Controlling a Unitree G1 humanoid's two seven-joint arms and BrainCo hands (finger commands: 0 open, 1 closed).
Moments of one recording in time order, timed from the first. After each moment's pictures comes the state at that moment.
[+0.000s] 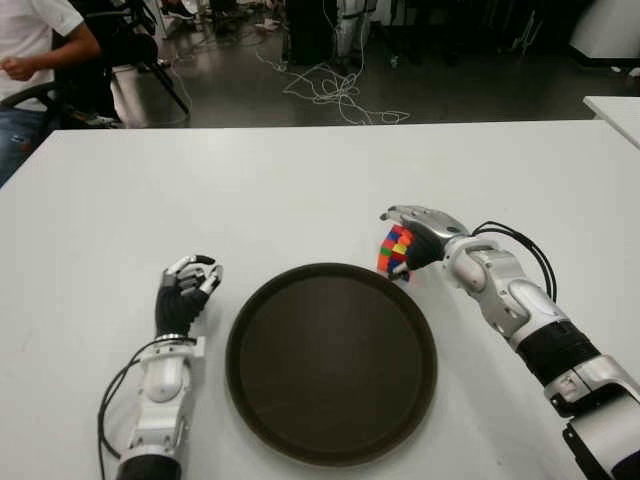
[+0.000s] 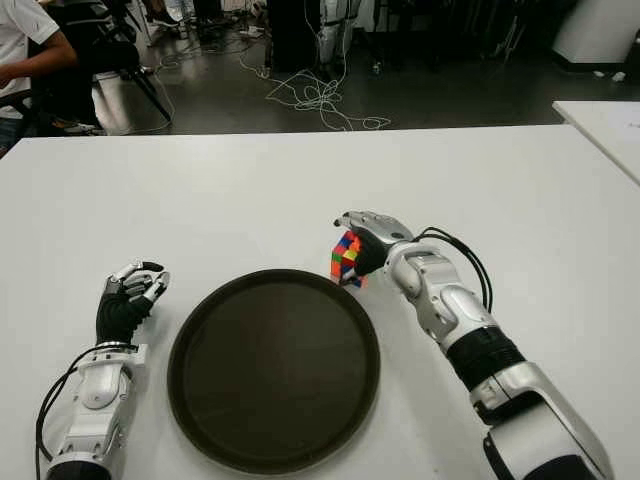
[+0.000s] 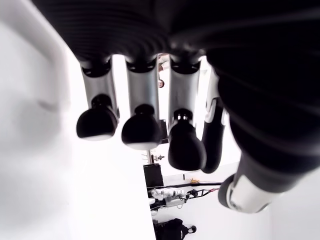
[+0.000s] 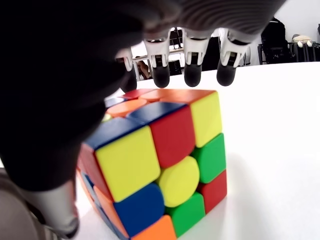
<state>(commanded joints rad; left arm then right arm) 0.02 0.03 0.09 0.53 0.02 -0.36 0.10 -0.55 -0.36 0.48 0.47 -0.75 0.02 0.20</state>
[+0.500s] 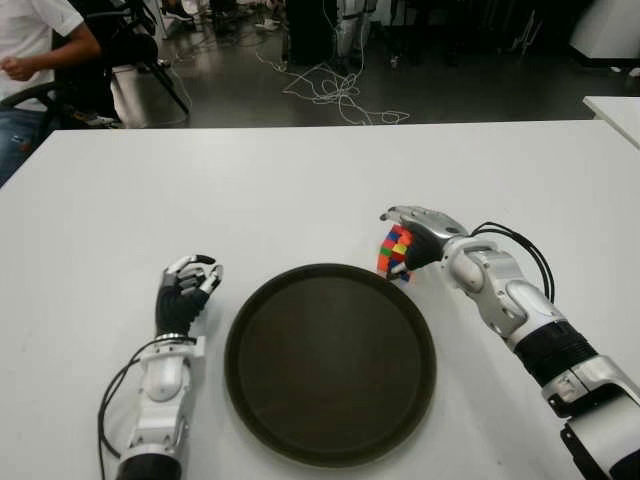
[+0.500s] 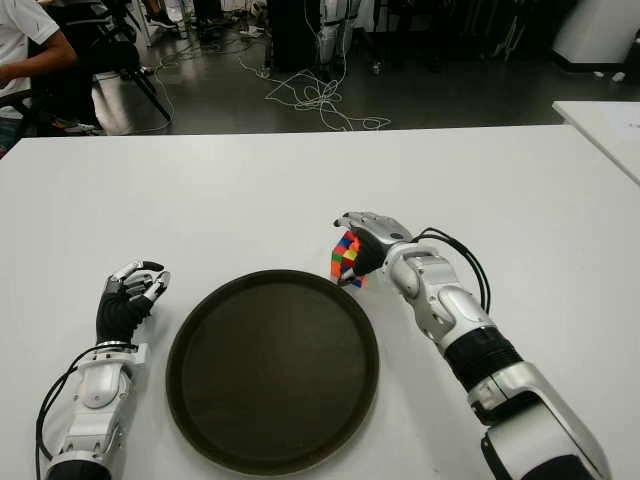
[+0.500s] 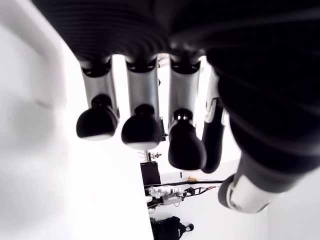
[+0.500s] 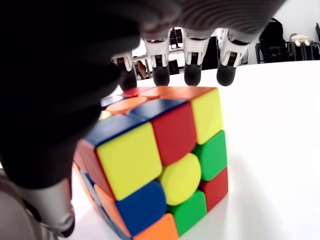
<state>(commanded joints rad) 0.02 0.02 0.09 0.52 0.04 -0.34 0.13 -0.55 -0.35 0.48 0.48 -0.73 0.03 0.20</state>
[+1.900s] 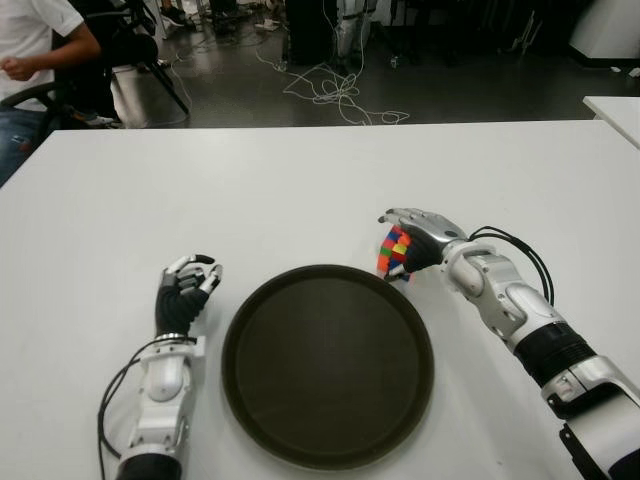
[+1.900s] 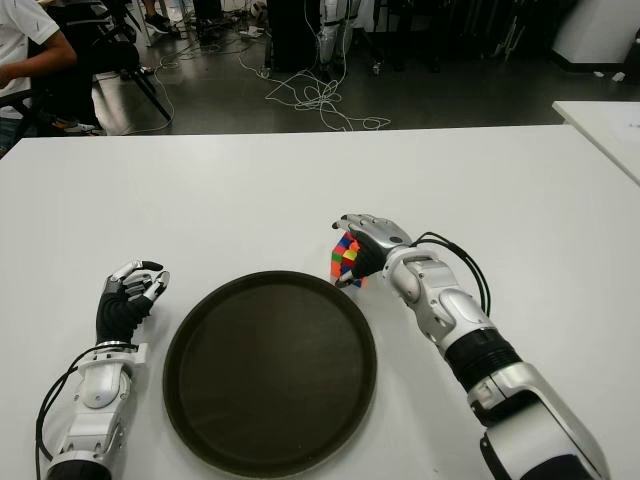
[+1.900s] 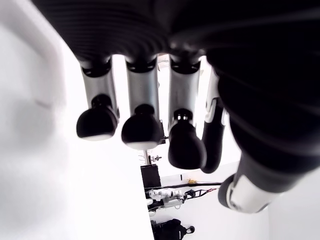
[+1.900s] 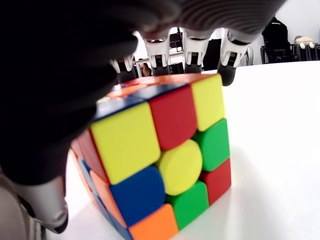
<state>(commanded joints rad) 0.02 0.02 0.09 0.53 0.03 -0.34 0.12 -0.55 -0.35 0.48 0.52 -0.73 -0.02 0.16</state>
